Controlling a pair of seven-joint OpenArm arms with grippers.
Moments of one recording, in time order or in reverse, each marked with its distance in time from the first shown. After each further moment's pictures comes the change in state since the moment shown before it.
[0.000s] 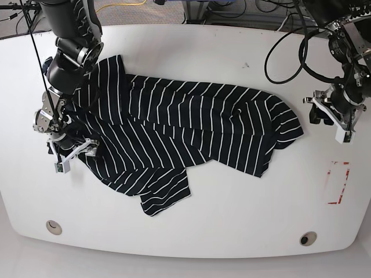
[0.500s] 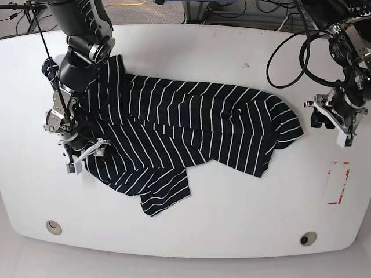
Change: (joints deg) left arm -2.0 0.0 -0.1 -0.2 0.4 0.0 0.2; right arm -1.2 -3.9 -0.3 3.5 0.0 0.0 -0.3
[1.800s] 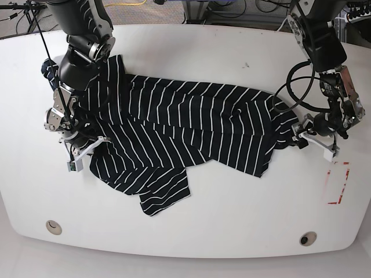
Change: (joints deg) left arm -15.4 0.8 5.2 -39.4 0.1 10.5 -11.2; right arm -0.4 0.0 0.0 0.0 0.0 0.0 -0.6
